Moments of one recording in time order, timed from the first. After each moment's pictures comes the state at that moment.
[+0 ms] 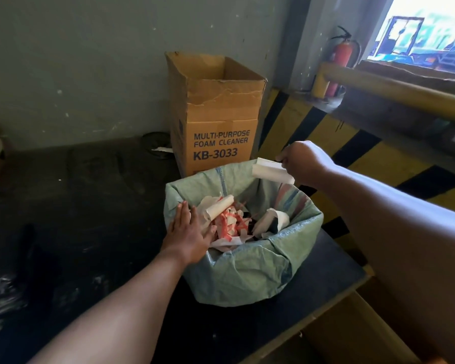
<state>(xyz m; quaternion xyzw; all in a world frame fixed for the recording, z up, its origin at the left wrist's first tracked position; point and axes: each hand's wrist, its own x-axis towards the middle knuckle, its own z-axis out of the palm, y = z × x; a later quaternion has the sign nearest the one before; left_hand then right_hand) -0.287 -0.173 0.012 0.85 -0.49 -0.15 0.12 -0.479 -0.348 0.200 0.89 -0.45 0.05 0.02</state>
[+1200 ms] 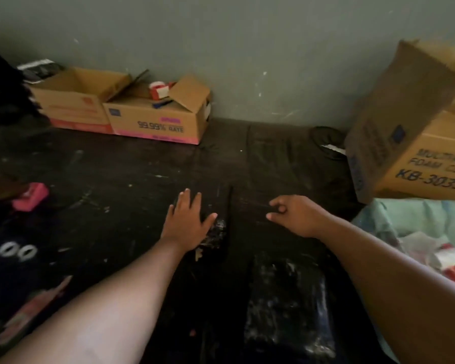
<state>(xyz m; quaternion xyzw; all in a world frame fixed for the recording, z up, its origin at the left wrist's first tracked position) -0.017 0.147 0.000 0.96 -0.25 -0.04 0.13 -0.140 -0.102 0.082 0.95 -0.17 -0.12 -0.24</state>
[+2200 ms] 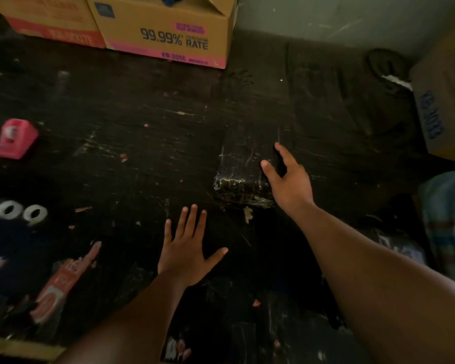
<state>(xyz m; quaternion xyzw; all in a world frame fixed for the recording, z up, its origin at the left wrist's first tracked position) -0.013 0.301 -0.157 0.95 -0.28 -0.17 0.03 -0.014 0.040 -0.063 0.84 -0.34 0.07 -0.42</state>
